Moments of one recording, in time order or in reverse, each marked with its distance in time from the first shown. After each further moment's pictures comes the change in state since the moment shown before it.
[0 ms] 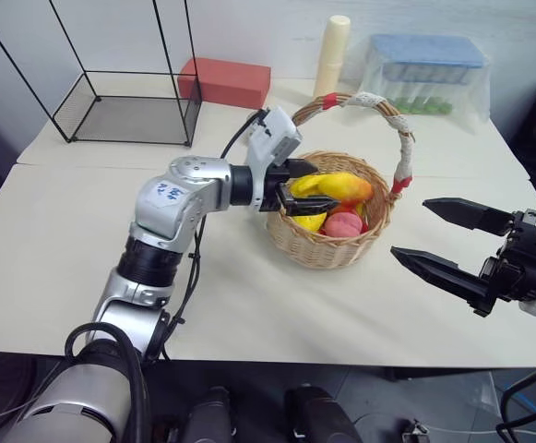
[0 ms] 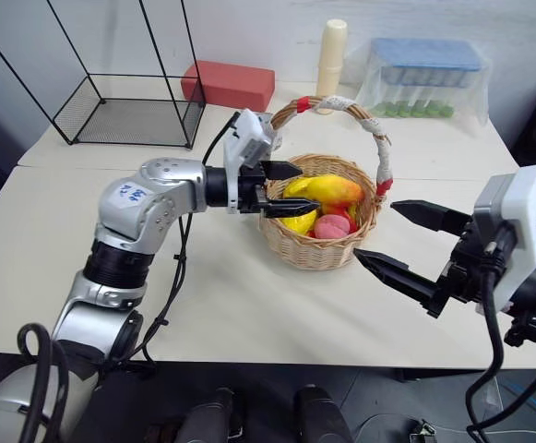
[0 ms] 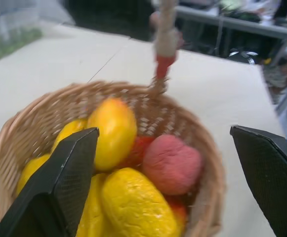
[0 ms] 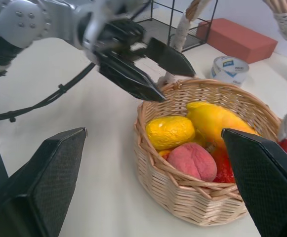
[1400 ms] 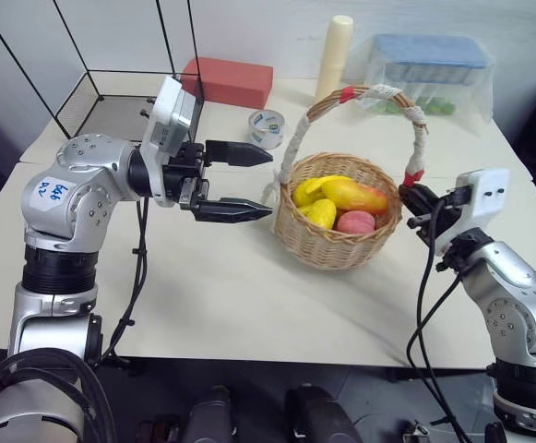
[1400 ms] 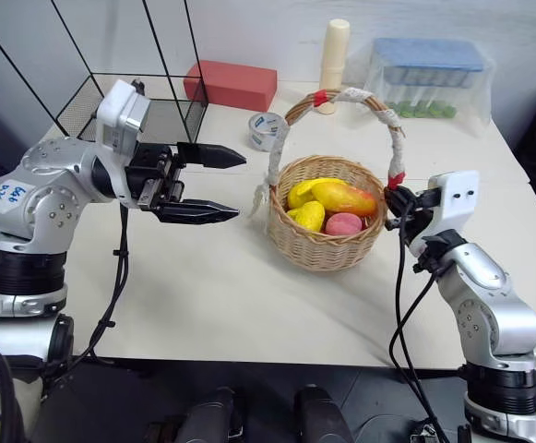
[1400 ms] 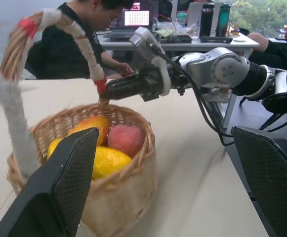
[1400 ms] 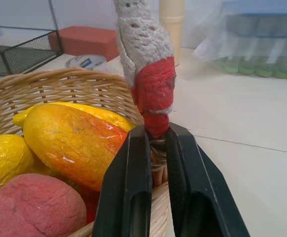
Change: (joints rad) left arm 0.045 0.253 0.113 0.014 -0.157 -0.139 -0.318; right arm -0.353 0.445 0.385 0.441 -0.684 -0.233 -0.204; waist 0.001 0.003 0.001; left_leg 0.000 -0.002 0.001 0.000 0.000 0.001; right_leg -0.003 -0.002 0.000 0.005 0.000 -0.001
